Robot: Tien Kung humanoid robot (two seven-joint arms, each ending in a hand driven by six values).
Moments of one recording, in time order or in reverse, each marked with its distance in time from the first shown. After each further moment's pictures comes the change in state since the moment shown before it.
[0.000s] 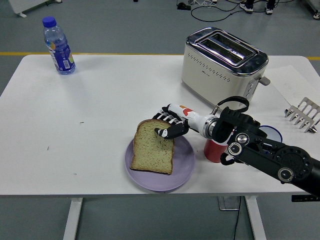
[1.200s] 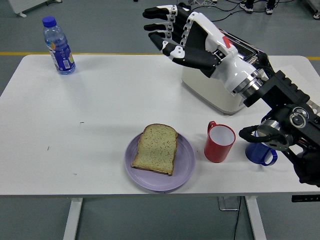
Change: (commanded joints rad) left arm 0.001 -0.001 -0.015 0.000 0.013 -0.004 0.004; right arm -0.099 -0.127 0.424 0.388 0.471 -0.079 0.465
